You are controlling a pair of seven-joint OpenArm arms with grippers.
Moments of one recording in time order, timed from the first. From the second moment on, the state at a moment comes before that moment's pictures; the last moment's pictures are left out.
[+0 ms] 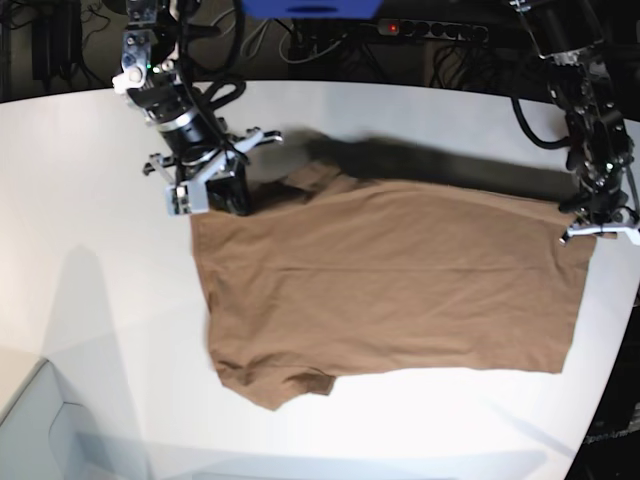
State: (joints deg) left arm 3.9 -14.7 -25.1 87.3 -26.5 17.7 32.0; right arm -23.1 -5.0 3.8 113.4 9.6 19.1 -31.9
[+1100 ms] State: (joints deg) left arm -10.7 -14.9 -25.2 70.2 -26.1 18.0 31.4; right arm -11.6 -4.7 5.4 102.5 9.4 19.1 -32.2
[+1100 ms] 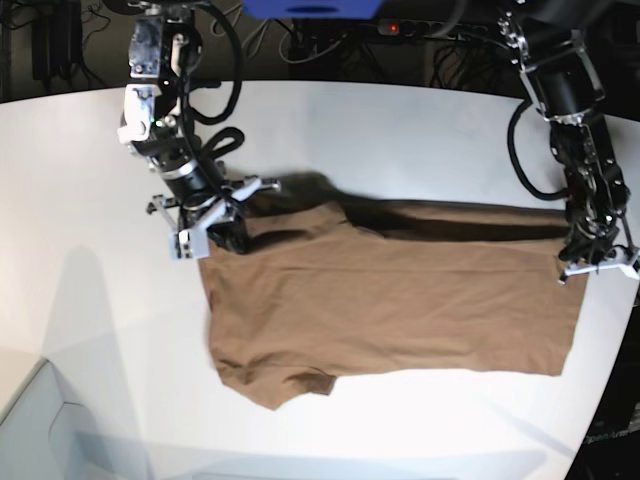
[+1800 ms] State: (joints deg) left arm -11.9 -14.9 -24.9 69.2 -26.0 17.9 31.3; right arm -1.7 -4.7 5.6 92.4 9.4 18.9 -32.3
